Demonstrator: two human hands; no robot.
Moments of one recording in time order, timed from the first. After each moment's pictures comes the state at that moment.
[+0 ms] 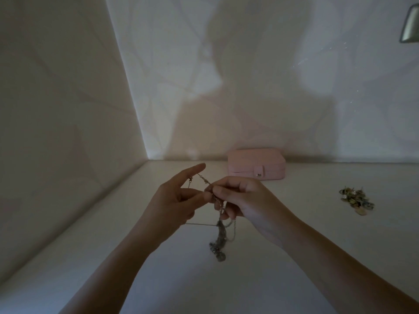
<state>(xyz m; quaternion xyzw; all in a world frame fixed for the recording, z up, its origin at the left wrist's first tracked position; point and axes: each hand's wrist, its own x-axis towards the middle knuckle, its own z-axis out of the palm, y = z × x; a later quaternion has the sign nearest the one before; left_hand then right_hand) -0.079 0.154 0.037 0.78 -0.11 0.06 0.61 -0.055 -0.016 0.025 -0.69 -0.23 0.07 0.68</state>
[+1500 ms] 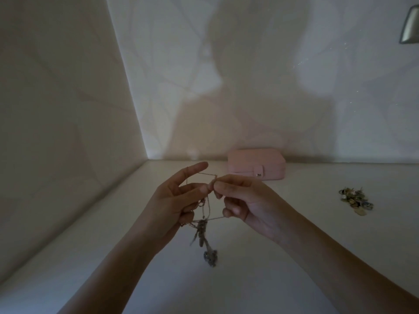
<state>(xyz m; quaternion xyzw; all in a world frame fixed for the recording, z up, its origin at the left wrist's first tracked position) -0.080 0.151 0.039 0.66 -0.11 -0.02 0.74 -0.055 -0.018 0.031 -0.55 -0.24 0.18 0.78</state>
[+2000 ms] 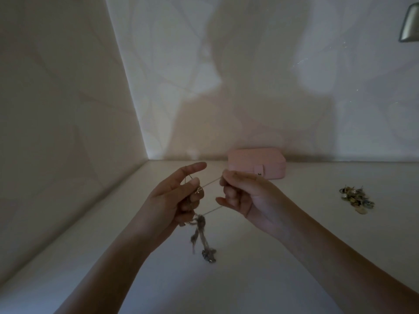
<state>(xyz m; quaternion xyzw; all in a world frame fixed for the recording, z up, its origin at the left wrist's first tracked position) -0.080 0.158 0.041 0.65 -0.13 -0.04 0.75 -0.051 -0.018 0.032 -0.51 -0.18 0.17 0.82</state>
